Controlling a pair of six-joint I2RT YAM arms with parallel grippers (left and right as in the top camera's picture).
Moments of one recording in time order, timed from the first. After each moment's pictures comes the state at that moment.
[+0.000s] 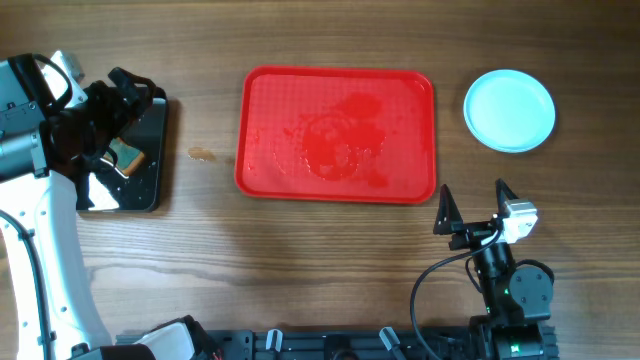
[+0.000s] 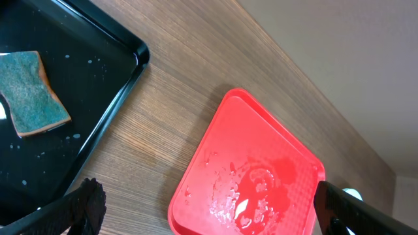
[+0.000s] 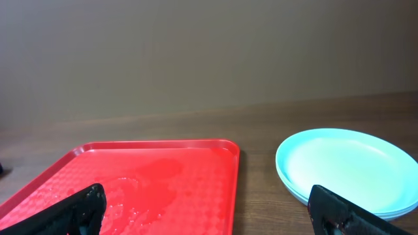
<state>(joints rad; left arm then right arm) 0.35 1.39 1.40 -0.92 0.41 -0.42 0.08 0.02 0.01 0.00 -0.06 0.15</state>
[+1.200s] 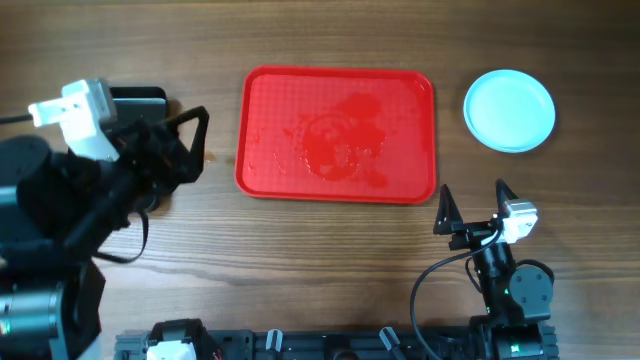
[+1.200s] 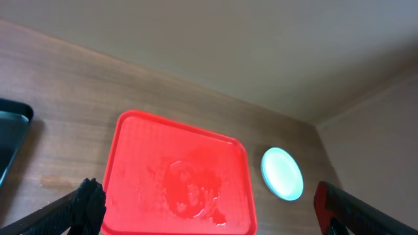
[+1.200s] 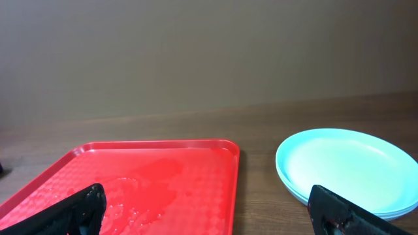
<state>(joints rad) 0.06 0.92 1.40 -0.92 0.41 -0.42 0.08 0.02 0.01 0.00 -0.06 0.15</state>
